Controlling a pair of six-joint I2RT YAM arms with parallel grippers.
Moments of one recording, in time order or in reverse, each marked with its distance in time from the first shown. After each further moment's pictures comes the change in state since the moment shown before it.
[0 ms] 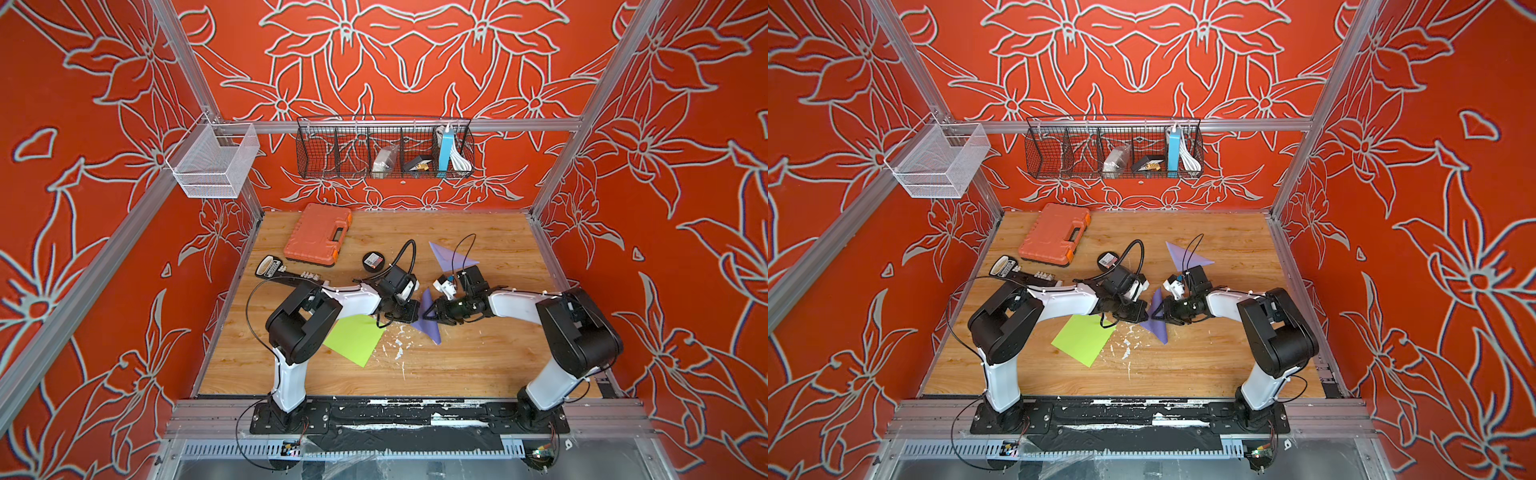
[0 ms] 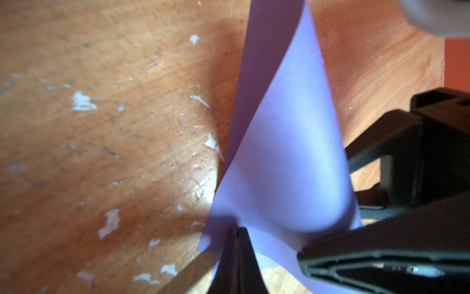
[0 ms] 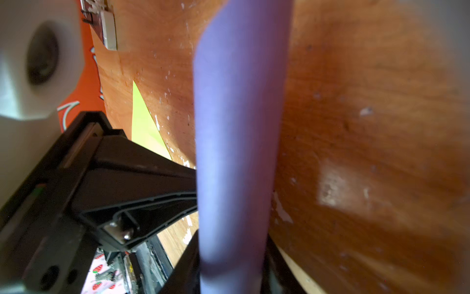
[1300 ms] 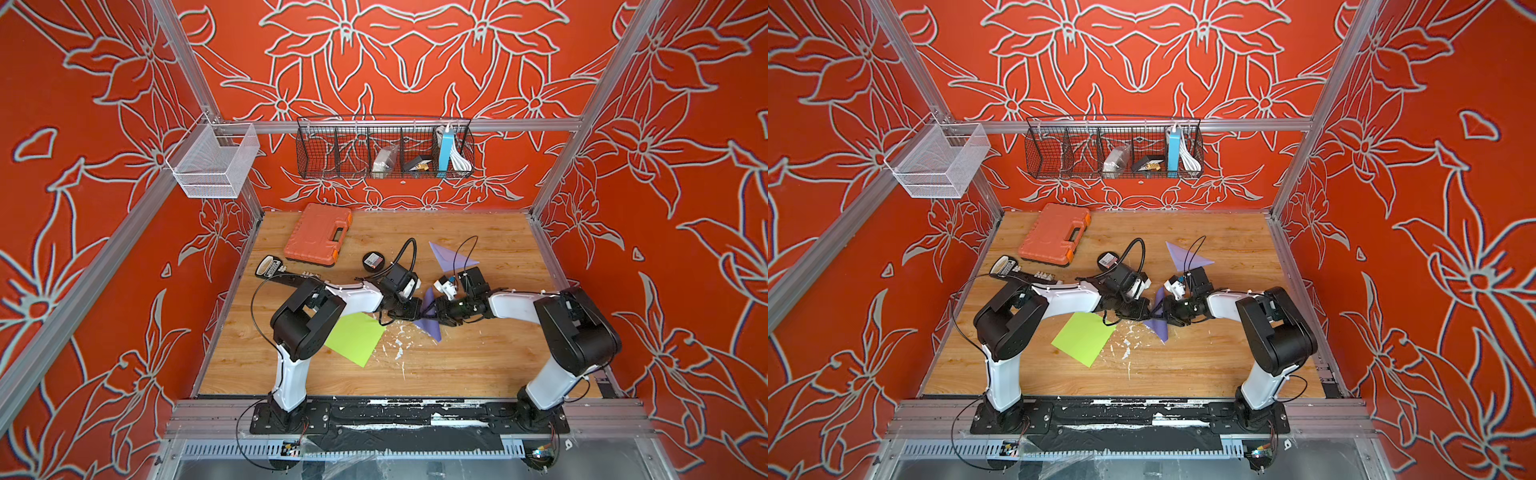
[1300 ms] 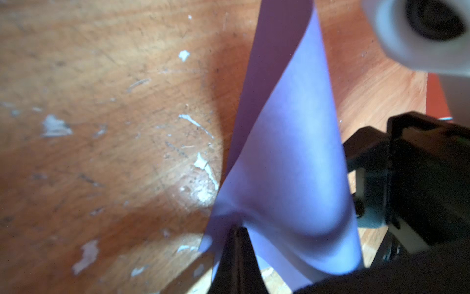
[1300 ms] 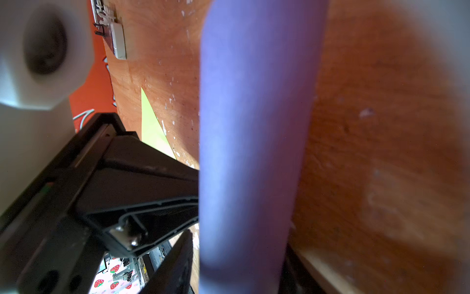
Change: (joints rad) left arm 0.006 0.042 0.037 0.011 0.038 -0.037; right arm -0.011 0.018 -0.031 0.088 -0.048 0.075
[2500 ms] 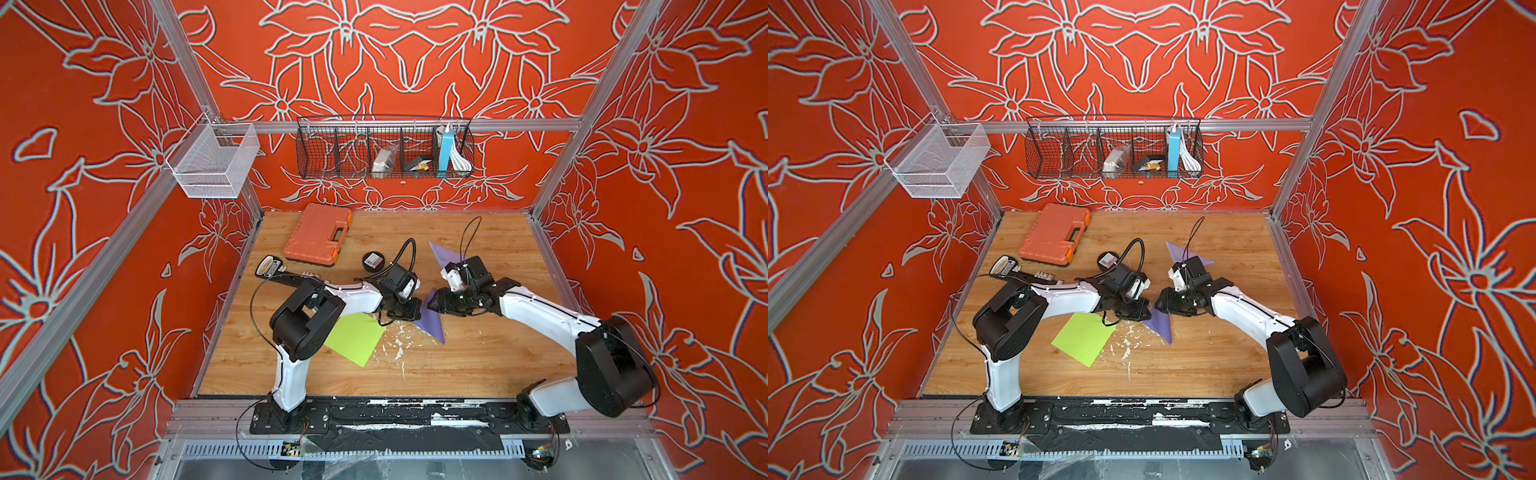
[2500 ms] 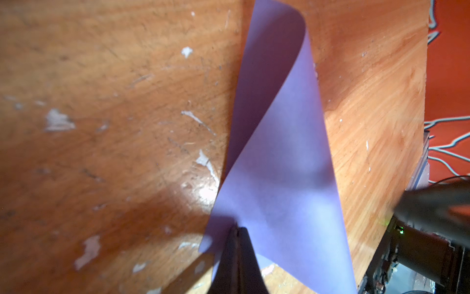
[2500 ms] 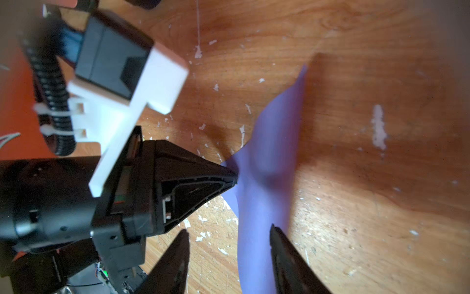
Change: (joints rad) left arm 0.001 -0.005 -0.009 0.005 0.003 -0.005; right arm 0.076 -0.249 0.125 -0.362 0.387 -0.038
